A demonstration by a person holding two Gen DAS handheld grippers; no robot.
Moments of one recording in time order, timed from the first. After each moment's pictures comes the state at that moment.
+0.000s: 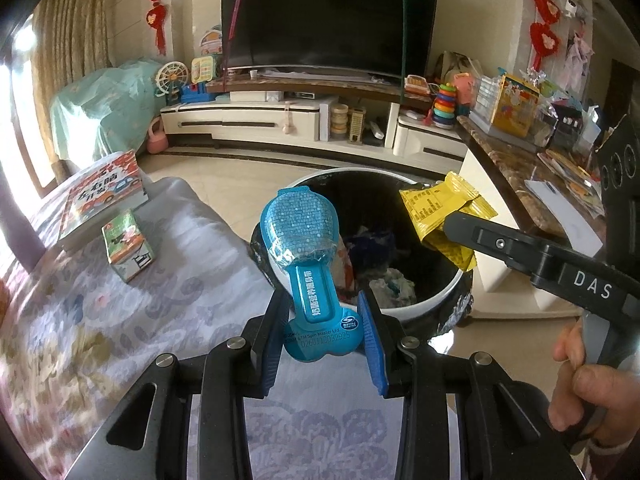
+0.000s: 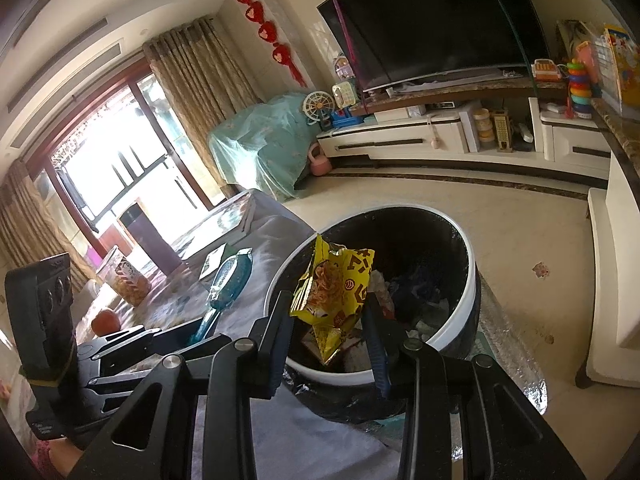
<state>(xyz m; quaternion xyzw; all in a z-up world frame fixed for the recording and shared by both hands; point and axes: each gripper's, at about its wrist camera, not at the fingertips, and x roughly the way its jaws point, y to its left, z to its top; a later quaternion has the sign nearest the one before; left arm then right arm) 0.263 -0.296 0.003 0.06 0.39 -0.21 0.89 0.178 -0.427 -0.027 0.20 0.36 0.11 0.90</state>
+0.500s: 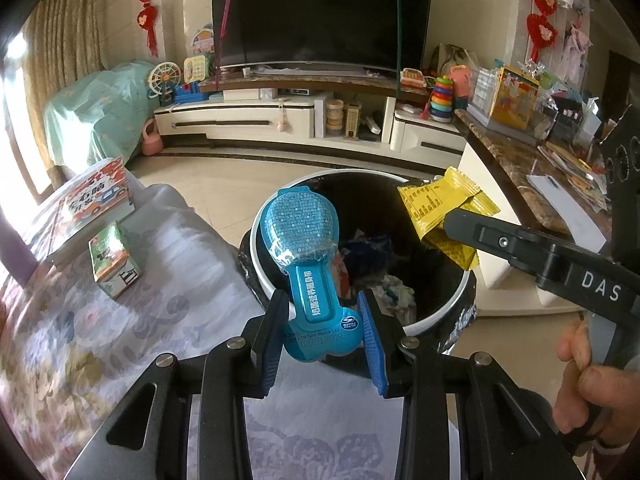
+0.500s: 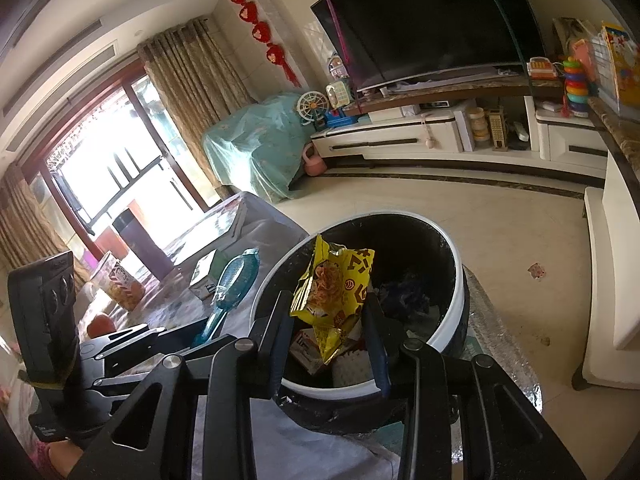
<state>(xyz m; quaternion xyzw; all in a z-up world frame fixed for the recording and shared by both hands) 0.282 -0.313 0.001 0.08 0.39 -0.22 0.89 0.191 -0.437 -0.029 0.20 0.36 0.10 0.90</state>
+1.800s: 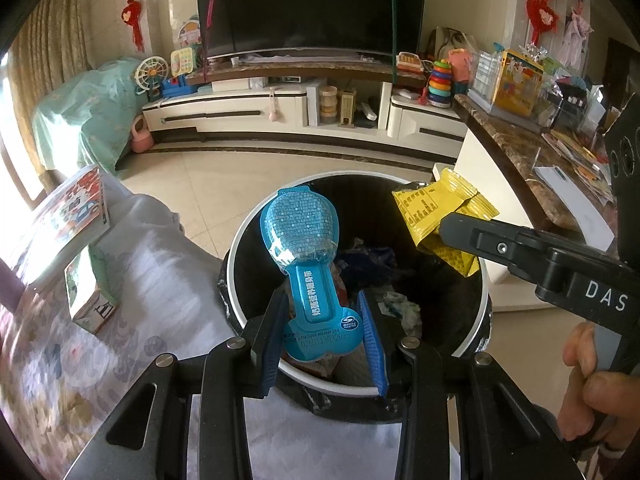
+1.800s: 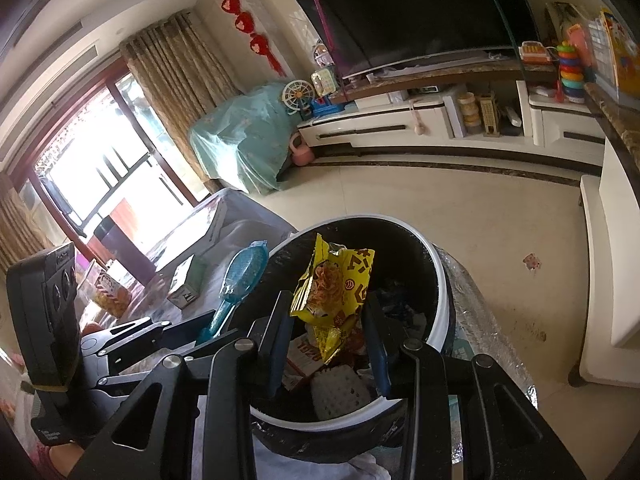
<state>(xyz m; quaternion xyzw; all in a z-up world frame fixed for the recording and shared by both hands) 0.323 -0.351 -0.004 0.10 0.42 -0.22 0.88 0.221 -0.453 -0.040 0.21 0.39 0.09 0.89</state>
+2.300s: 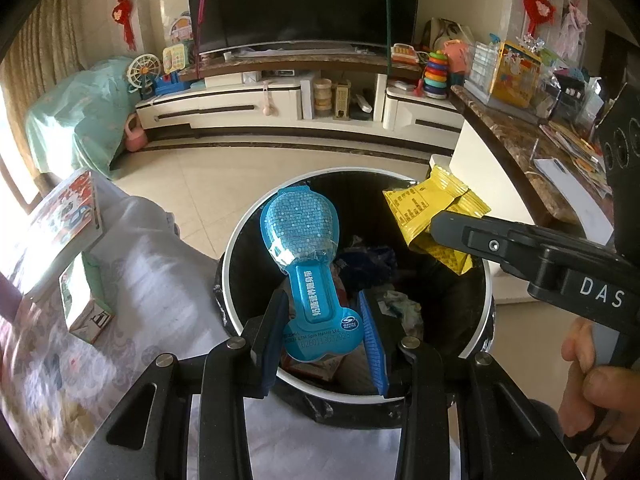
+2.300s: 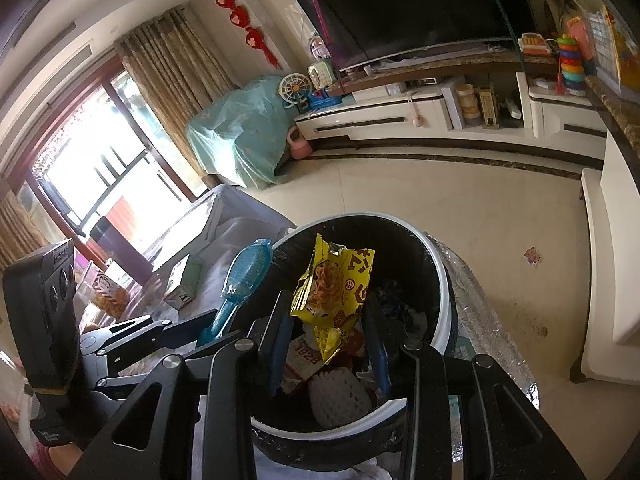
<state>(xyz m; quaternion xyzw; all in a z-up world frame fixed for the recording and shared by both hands) 0.335 -0.354 -0.004 0.10 0.43 -0.23 0.87 0.230 -0.453 -0.044 0.22 0.40 0.09 0.88</state>
